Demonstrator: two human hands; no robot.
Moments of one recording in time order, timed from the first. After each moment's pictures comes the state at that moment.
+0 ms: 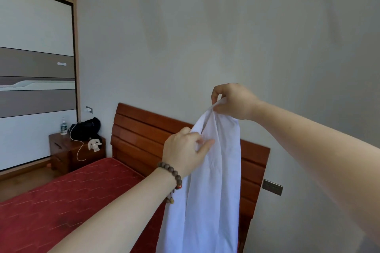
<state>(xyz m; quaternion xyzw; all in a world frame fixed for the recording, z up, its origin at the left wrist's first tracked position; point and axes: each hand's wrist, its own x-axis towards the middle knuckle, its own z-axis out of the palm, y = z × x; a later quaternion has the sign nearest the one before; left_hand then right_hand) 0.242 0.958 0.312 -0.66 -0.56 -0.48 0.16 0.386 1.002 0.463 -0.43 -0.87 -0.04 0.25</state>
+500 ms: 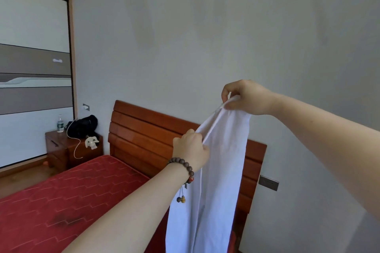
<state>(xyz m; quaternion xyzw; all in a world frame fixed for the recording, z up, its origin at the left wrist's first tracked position) 0.264 0.971 0.313 -0.67 -0.65 -0.36 0.06 0.420 0.995 0.471 -0.41 -0.88 -0.02 0.22</state>
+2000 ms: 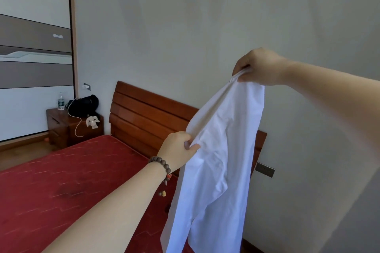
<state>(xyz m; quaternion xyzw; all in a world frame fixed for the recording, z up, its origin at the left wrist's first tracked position) 0.215 0.956 0.247 -0.68 -0.56 -0.46 -0.04 0.411 0.994 0.494 -0.41 -0.88 -0.17 0.15</state>
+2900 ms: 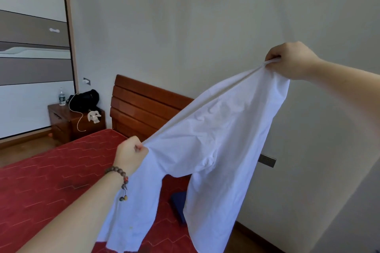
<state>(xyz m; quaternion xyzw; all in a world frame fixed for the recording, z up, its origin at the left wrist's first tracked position) 0.129 0.944 0.175 -0.53 -0.67 -0.52 -0.05 0.483 1.033 0.482 -0.53 -0.80 -0.18 0.22</state>
